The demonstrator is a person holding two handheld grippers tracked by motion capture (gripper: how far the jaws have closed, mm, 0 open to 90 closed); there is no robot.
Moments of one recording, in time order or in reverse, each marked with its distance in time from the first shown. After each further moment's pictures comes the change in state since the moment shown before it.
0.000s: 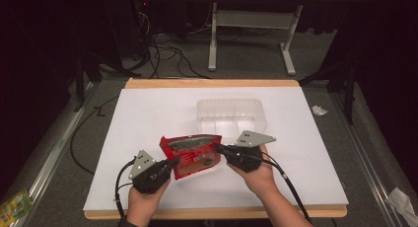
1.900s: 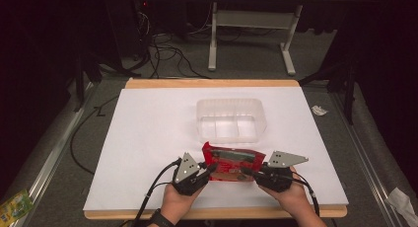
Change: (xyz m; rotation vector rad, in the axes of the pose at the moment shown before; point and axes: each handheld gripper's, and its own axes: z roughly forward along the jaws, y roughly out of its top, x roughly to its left) left arm -0.056 -0.012 0.064 0.036 -0.134 0.157; right arm -0.020 -0.069 -0.059 0.050 0.050 0.042
